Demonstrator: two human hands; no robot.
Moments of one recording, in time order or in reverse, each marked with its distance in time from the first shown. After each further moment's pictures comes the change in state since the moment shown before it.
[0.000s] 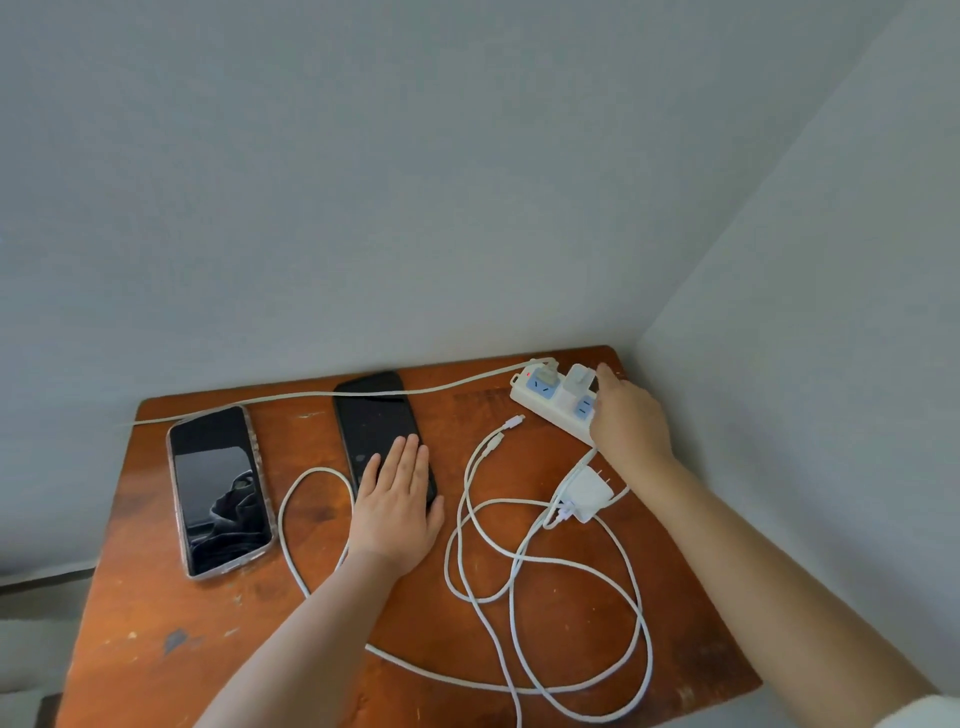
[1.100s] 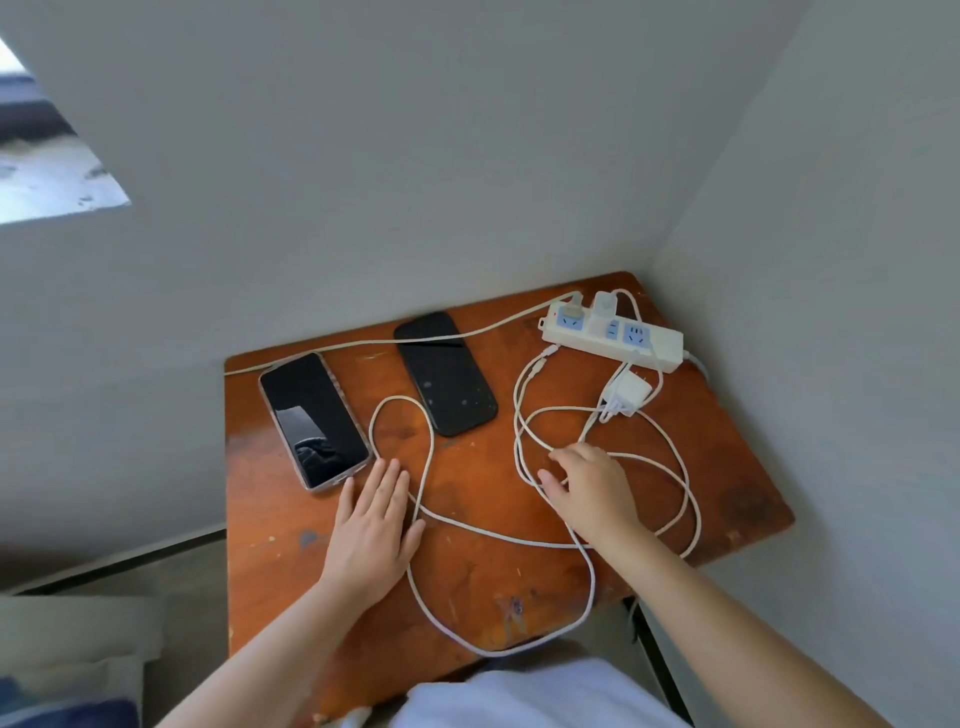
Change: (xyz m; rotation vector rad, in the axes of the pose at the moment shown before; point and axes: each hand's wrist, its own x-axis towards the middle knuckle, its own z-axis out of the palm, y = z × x) left_hand -0.123 -0.103 -0.012 -0.016 -0.157 0.135; right_hand -0.160 -0.060 0.093 0.154 -0.038 -0.088
